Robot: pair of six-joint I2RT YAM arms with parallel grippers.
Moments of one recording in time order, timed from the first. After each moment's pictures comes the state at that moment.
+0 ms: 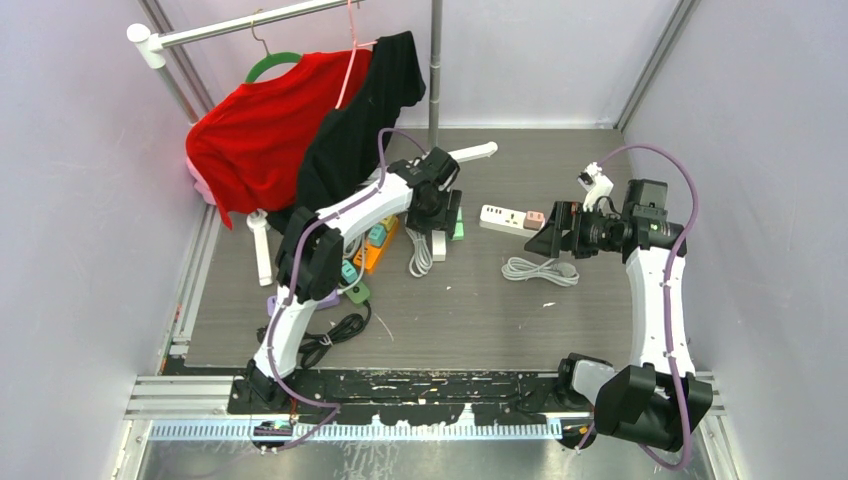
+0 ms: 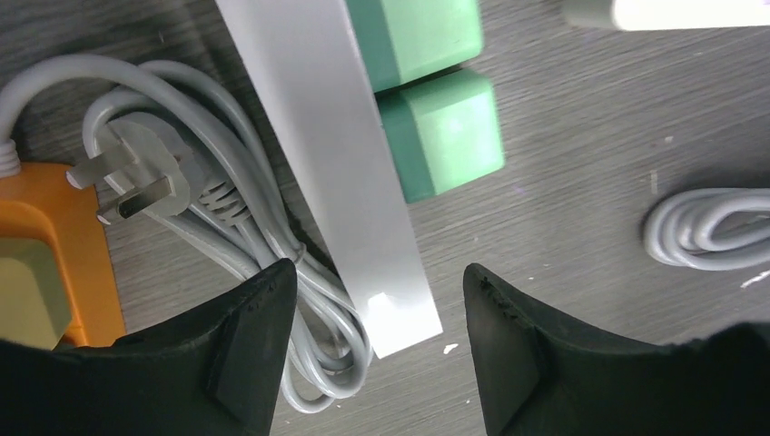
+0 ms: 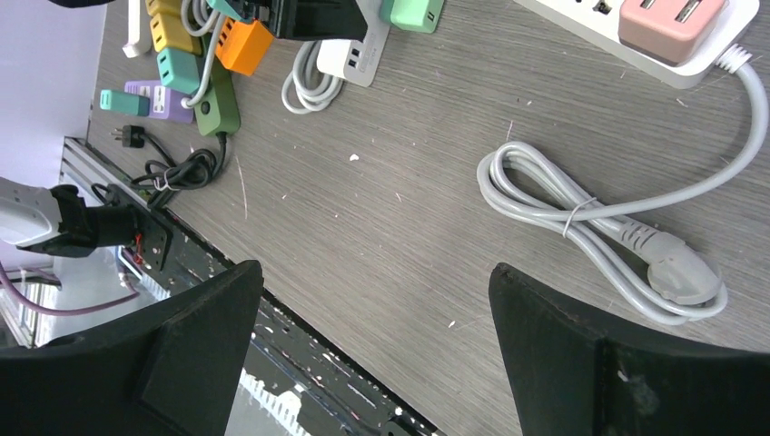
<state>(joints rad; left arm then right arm) -0.71 2.22 1.97 -0.85 0.02 -0.48 -0.27 1.11 1.07 -0.96 -0.82 -0.18</state>
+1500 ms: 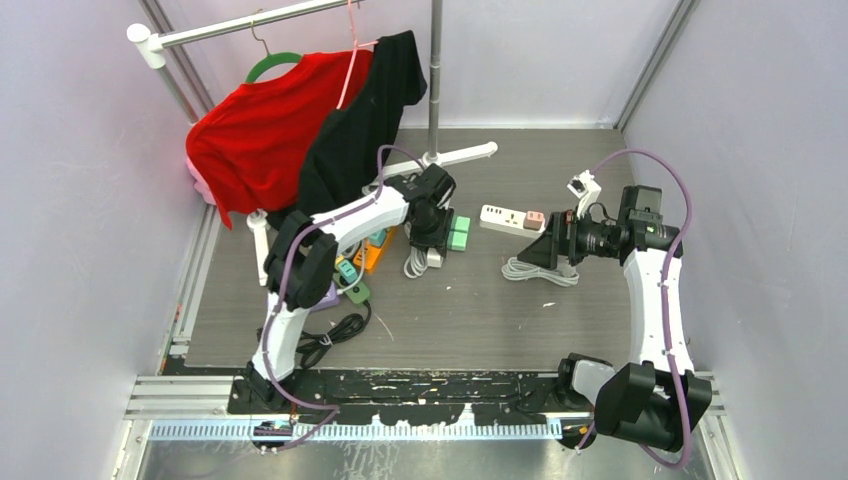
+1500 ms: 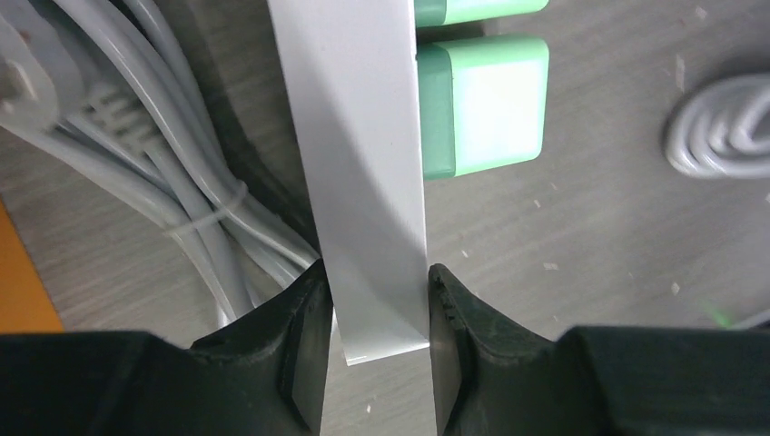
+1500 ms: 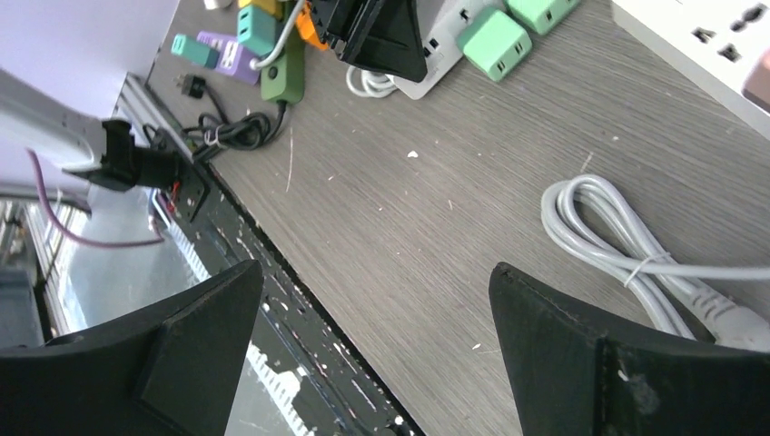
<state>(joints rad) -0.74 2.17 1.80 -0.81 0.09 -0.47 -0.26 1.11 1.02 -0.97 -1.01 -0.30</state>
